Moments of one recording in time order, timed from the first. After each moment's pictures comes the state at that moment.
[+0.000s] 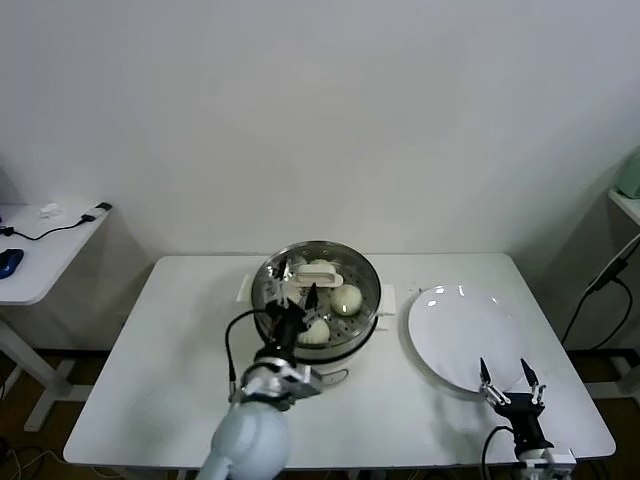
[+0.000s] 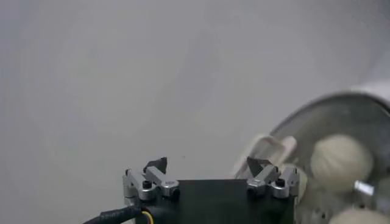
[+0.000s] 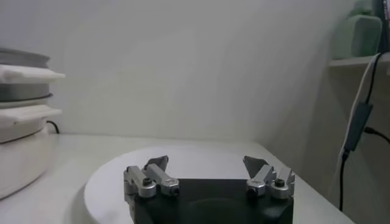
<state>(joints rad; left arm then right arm) 1.25 -1.43 -0.11 -2.06 0.85 0.37 -0.02 -1.53 1.32 0.74 1.63 0.27 0.28 -0.11</state>
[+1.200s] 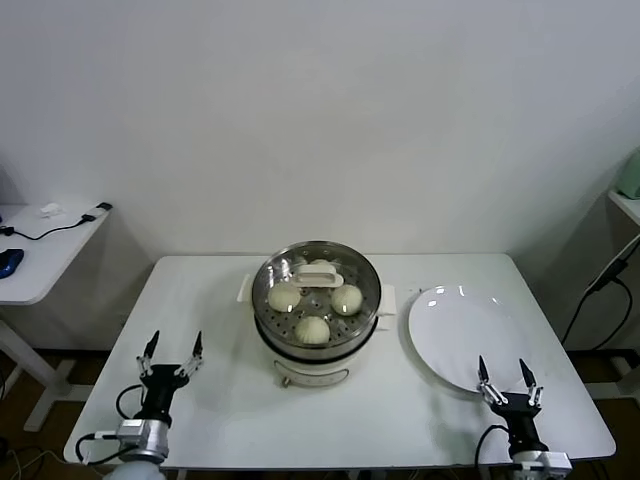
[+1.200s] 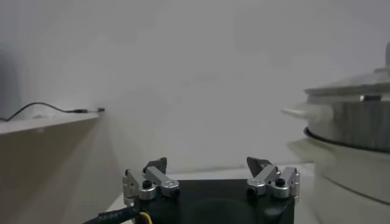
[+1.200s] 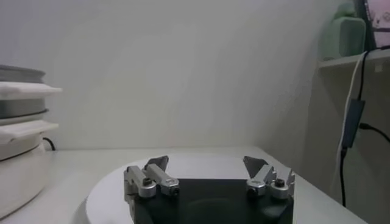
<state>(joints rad) 1.46 -1.30 -0.59 -1.67 -0.20 -0.27 -0.04 -1.52 1.32 0.70 1.60 0.32 0.34 -0.07</state>
